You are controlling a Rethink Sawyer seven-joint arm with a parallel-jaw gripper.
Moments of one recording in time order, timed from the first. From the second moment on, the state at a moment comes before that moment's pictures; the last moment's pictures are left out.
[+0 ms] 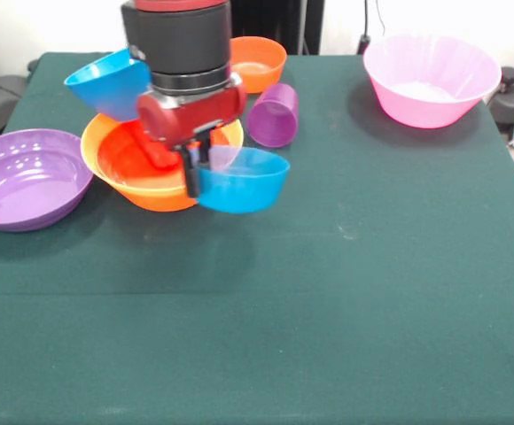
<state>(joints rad) -0.81 -0.54 0.73 1.53 -0.79 0.64 1.18</state>
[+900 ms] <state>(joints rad) -0.81 -0.57 0.58 1.30 -0.81 0.75 1.18</state>
